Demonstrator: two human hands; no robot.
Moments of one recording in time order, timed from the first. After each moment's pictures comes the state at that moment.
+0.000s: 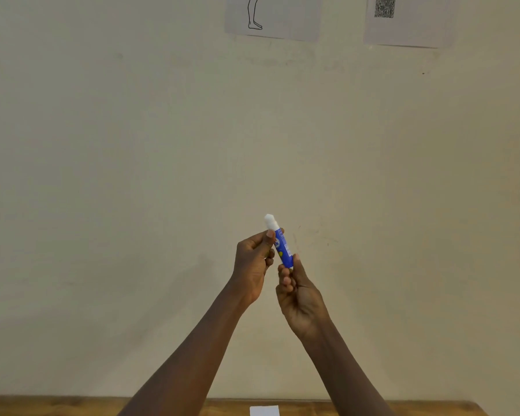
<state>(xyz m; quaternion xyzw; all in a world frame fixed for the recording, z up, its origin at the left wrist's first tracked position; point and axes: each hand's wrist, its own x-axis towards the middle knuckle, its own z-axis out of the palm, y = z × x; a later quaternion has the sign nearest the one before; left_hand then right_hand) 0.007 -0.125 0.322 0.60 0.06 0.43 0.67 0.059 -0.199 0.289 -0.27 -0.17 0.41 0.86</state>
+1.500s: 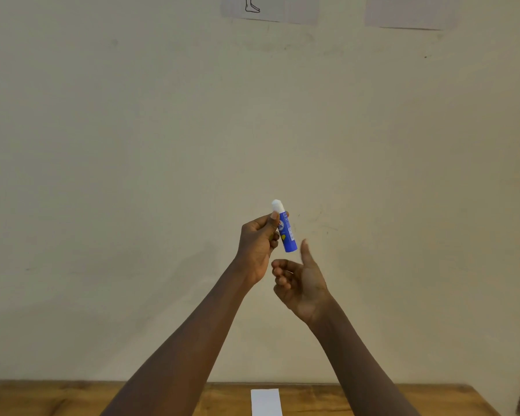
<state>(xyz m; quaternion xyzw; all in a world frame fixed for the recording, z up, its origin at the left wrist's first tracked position) 0.012 -0.131 0.332 0.59 0.06 0.42 0.69 0.064 -0.207 0.294 -0.39 -0.17 0.41 0.81</state>
